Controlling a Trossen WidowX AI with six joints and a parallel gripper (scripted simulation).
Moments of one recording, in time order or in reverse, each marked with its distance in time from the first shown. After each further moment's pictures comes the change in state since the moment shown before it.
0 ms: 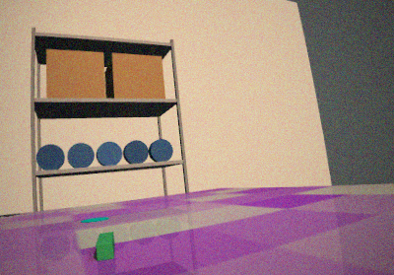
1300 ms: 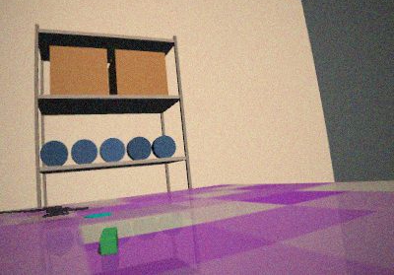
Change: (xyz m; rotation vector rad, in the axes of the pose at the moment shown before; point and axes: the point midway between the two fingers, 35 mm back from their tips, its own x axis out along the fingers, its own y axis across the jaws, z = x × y) arm -0.042 0.287 -0.061 -1.256 -0.605 0.506
